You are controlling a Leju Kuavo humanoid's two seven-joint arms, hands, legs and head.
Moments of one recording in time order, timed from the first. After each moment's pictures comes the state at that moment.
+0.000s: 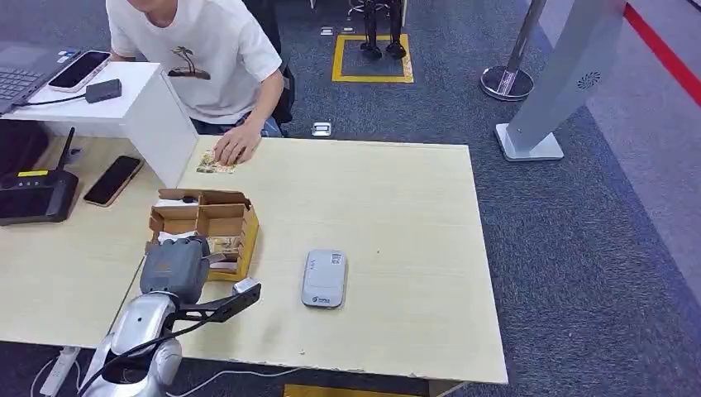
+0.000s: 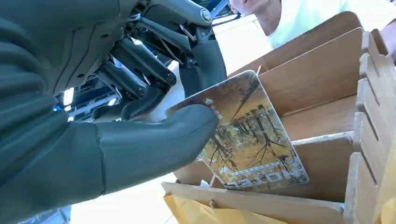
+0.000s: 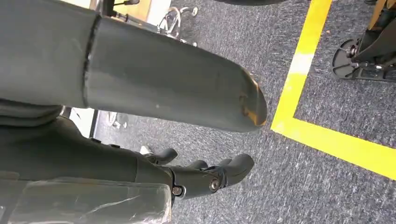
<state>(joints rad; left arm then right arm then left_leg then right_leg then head) -0.07 0.06 -0.15 -1.63 -1.53 -0.24 0.11 -0.12 0.16 -1.21 -0.26 1.56 0.01 0.19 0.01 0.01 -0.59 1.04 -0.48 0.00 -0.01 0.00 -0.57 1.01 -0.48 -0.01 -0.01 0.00</state>
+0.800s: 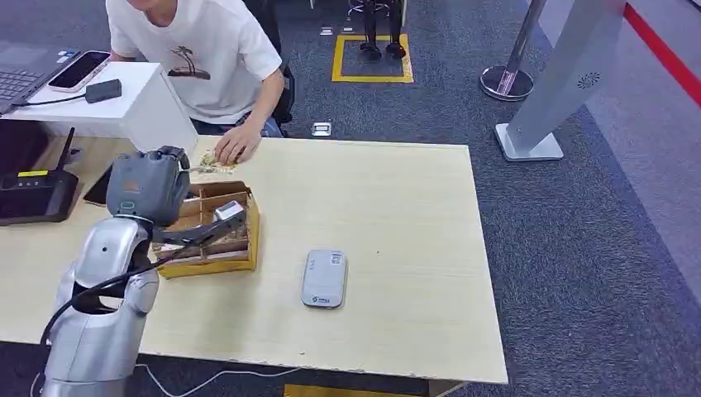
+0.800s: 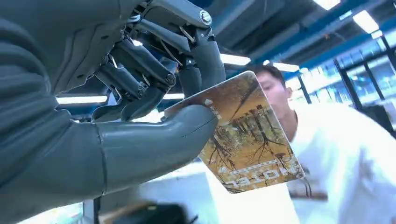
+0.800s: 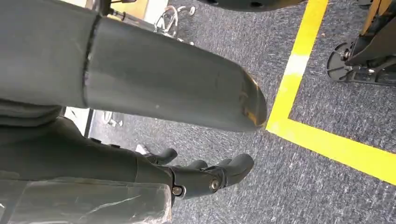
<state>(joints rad) -0.39 0.11 -0.15 -1.65 -1.53 -0.21 0.01 -0.13 0.16 -1.21 -0.25 1.57 0.01 0.18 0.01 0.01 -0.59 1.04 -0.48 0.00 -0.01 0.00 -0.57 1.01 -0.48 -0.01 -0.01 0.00</state>
